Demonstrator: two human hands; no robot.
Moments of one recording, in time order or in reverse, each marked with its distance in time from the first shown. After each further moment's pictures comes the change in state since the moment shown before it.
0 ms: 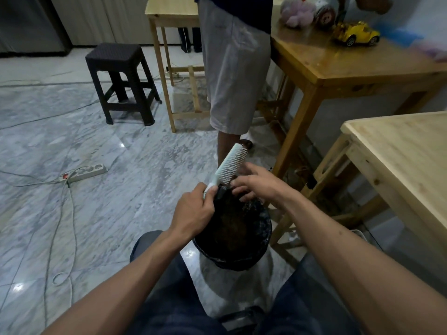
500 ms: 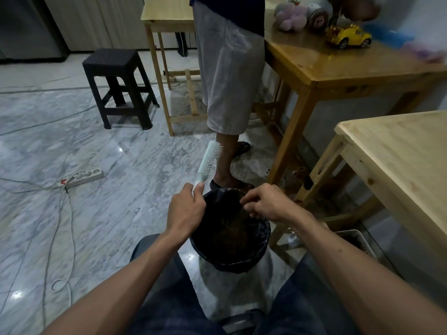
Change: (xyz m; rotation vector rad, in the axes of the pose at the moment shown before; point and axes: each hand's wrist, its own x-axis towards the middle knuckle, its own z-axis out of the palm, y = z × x) left_hand 0.008 -0.001 0.000 -0.037 0.091 -0.198; right_hand -0.017 0.037 -0.017 -0.605 0.076 -0.003
